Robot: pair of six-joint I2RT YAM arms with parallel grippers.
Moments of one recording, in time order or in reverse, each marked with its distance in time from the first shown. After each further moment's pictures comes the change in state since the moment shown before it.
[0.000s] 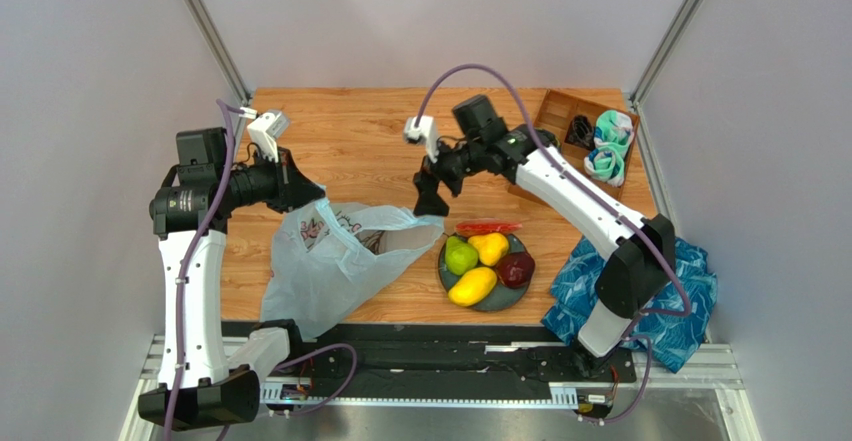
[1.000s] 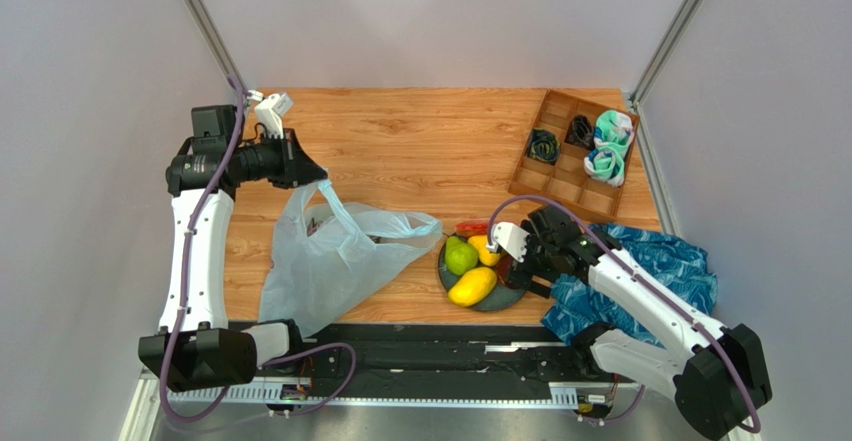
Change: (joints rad) left arm 0.000 0.176 0.018 0.111 -0.014 -0.053; right arm -0.109 -0.640 -0.959 -0.048 0.584 -0.348
